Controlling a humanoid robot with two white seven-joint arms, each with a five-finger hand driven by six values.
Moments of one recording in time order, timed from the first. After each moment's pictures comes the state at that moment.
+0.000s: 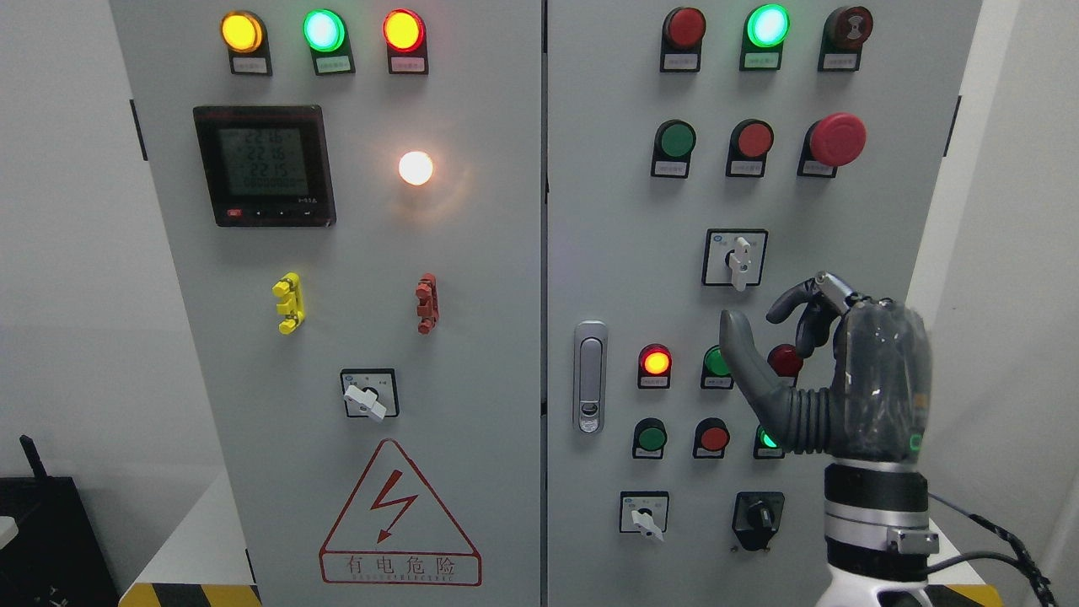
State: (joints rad) left arm 0.00 -0.09 0.00 0.00 0.00 -0.07 0.08; right arm -0.47 0.01 0.06 -1.96 0.86 -0.01 -0.21
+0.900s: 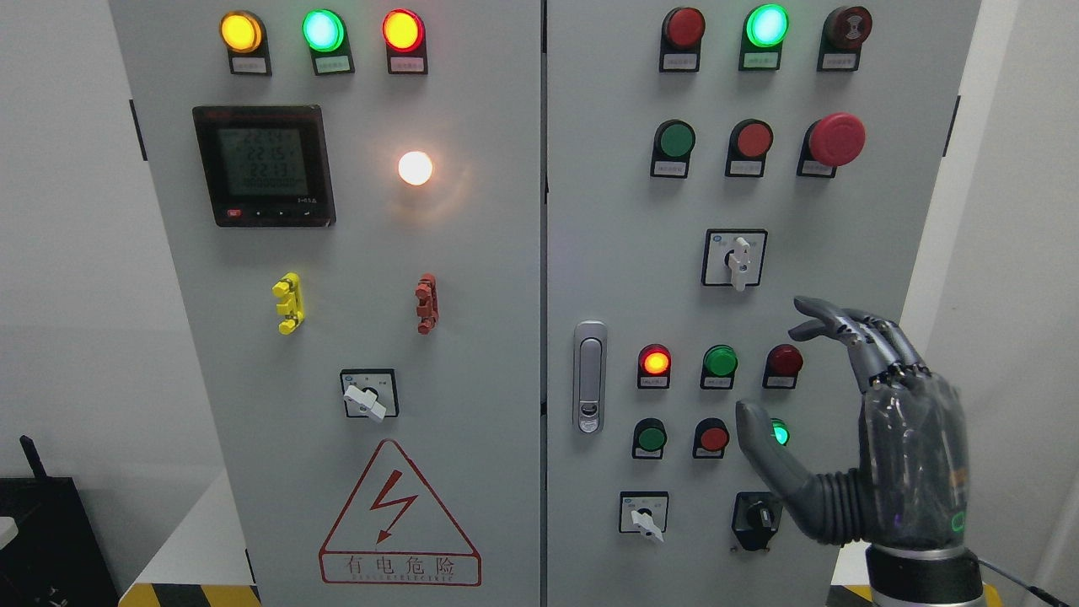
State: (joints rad) left arm 0.00 -0.09 0.00 0.00 0.00 -0.06 0.08; right arm -0.34 -0.11 0.06 -2.06 0.86 -0.09 -0.21
